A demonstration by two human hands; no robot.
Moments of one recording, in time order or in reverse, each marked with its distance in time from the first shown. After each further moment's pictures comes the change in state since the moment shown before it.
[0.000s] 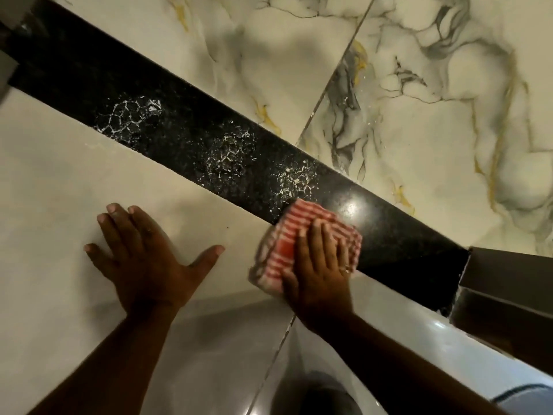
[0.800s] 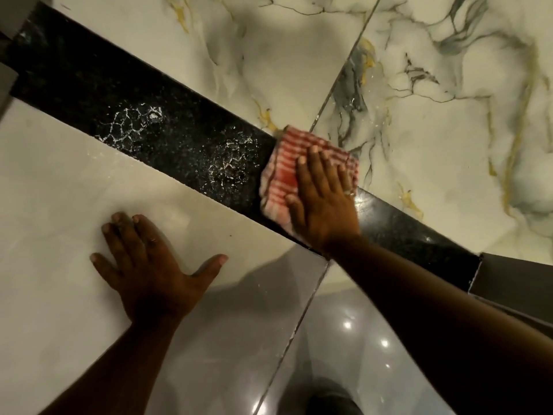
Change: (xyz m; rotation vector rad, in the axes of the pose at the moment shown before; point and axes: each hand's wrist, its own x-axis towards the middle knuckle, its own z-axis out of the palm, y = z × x) left_hand 0.000 0.003 -0.001 0.032 -0.014 -0.013; right_hand 0.129 0.019 -0.040 -0.046 -0.019 -0.058
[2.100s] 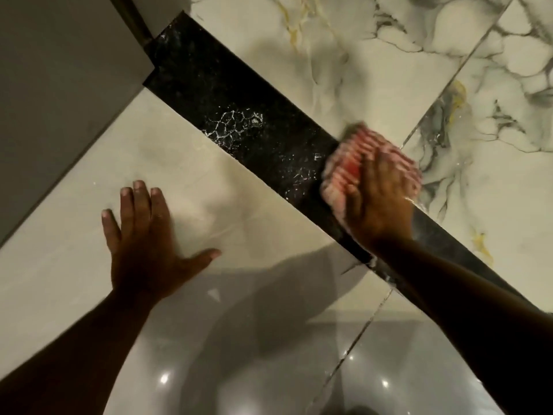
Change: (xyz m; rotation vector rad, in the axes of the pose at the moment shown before) left_hand 0.050 -0.113 -0.028 0.068 -0.118 0.074; right_hand 0.046 -0.037 -0.002 -0.049 0.069 0.040
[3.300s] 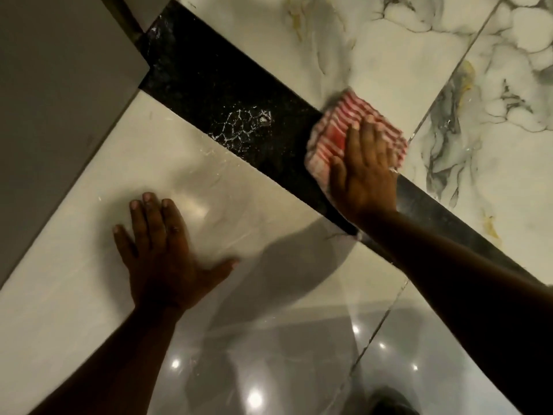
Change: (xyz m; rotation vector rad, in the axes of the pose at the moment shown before) left_hand 0.000 -0.007 0.010 0.014 0.114 0.038; right_hand 0.032 -0.055 -0.004 0.036 0.014 0.087
